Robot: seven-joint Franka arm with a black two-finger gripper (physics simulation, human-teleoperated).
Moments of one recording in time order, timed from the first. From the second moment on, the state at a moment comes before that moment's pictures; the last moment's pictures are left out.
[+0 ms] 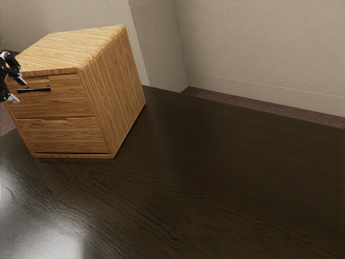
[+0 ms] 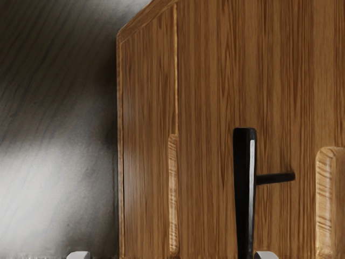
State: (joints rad) arm 0.34 0.09 0.45 -1.40 -0.21 1.88 -1.19
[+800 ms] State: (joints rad) arm 0.33 0.12 0.44 -1.40 -0.31 1.98 -1.11
